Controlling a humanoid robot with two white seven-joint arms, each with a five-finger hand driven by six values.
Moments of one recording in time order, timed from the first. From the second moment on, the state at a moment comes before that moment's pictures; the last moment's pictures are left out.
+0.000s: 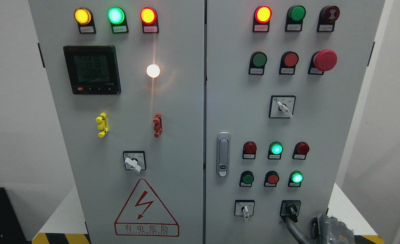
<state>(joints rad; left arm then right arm) 0.04 -0.10 -0.07 -0.08 0.08 -0.11 0.17 -0.24 0.04 -0.10 -1.63 1.16 0.33 0.11</state>
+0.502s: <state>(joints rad) 0.04 -0.10 -0.07 -0.08 0.08 -0.11 0.17 -0.23 0.04 -0.11 -1.64 1.12 0.33 0.11</state>
